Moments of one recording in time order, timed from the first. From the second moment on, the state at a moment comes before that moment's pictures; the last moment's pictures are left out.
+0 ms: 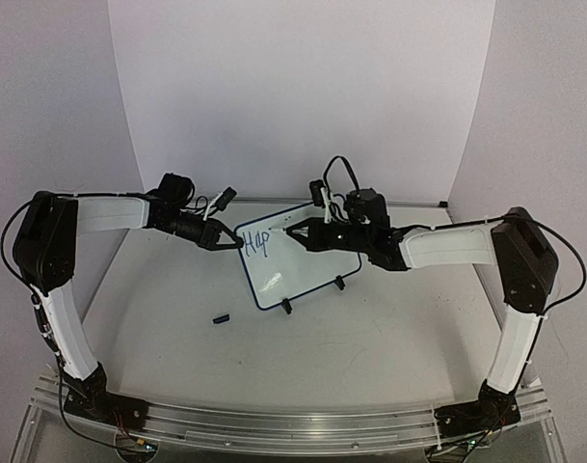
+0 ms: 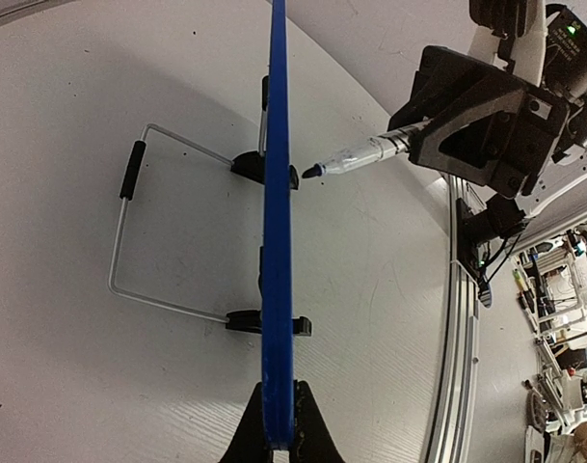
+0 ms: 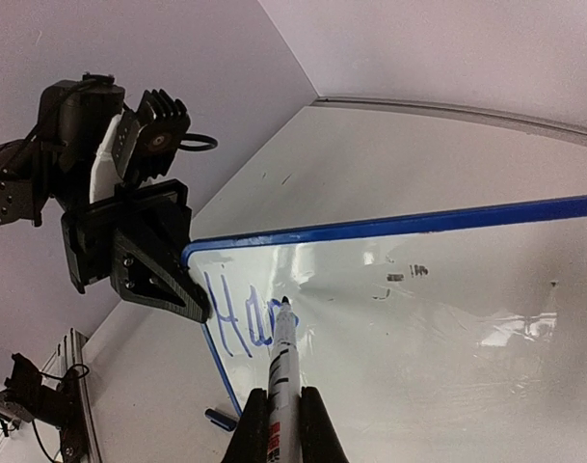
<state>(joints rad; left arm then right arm) -0.37 1.84 1.29 -0.31 0.96 0.10 0.72 1.89 1.22 0.38 -0.33 0.44</state>
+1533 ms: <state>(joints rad) -0.37 1.84 1.29 -0.31 0.96 0.11 0.71 1.85 1.18 0.39 -0.34 0.46</state>
